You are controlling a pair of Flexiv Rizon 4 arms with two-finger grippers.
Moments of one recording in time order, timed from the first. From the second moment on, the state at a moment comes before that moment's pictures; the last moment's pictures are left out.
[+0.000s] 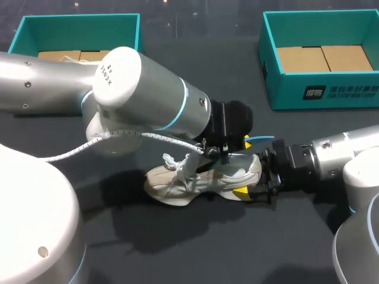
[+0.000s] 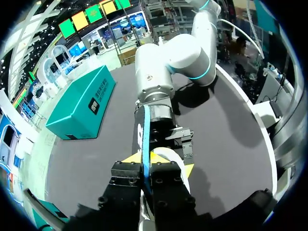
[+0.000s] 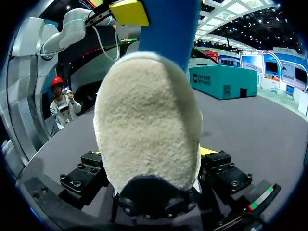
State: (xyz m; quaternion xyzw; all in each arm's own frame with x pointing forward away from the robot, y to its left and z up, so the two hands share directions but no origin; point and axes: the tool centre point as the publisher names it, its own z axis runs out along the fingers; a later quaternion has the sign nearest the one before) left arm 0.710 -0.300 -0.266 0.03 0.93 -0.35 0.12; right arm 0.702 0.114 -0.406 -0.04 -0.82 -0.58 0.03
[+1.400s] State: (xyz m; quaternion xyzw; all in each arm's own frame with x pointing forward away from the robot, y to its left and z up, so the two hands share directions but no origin) left arm 0.659 -0.350 -0.134 0.06 0.82 -0.56 0.06; right arm 0.701 0.114 -0.406 -0.04 -0.82 -0.57 0.03
